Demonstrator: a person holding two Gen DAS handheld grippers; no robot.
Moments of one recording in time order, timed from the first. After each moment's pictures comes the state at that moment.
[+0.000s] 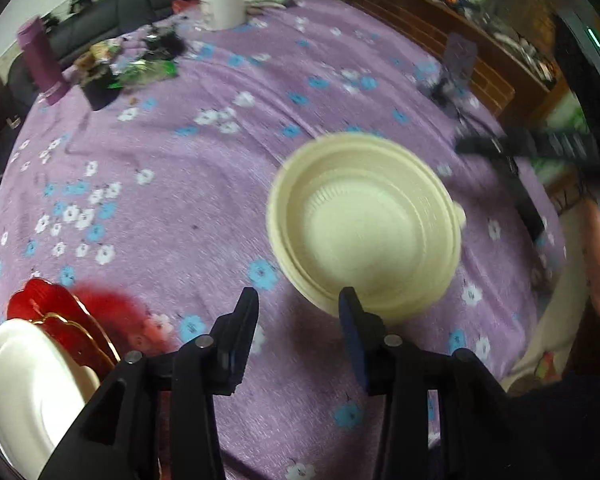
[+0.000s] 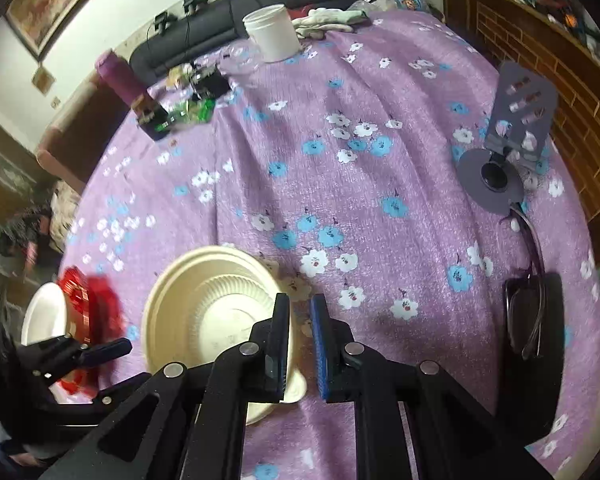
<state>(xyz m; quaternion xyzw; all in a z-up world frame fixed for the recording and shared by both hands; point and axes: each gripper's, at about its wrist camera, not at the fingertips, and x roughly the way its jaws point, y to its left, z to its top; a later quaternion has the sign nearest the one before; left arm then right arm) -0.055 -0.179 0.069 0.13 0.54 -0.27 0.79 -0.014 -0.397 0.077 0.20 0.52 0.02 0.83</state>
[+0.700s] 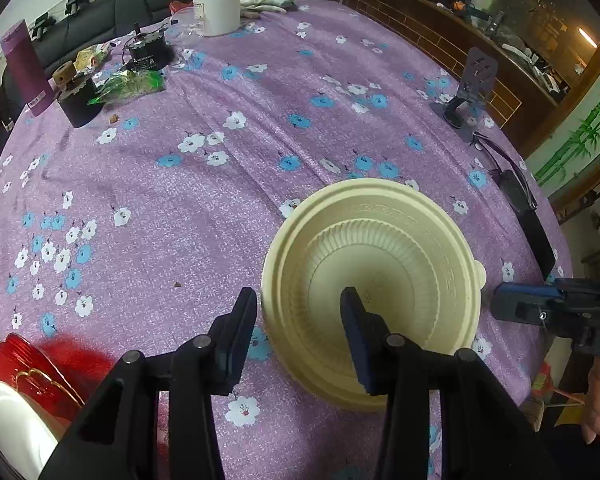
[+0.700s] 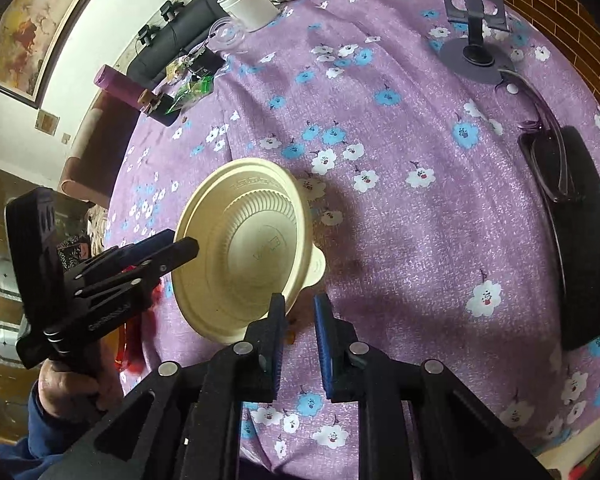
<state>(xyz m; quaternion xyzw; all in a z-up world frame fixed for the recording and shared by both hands) -0.018 -0.211 0.051 0.13 0.54 -0.28 0.79 -0.074 -0.391 0.046 0.31 0.54 0.05 0.78</state>
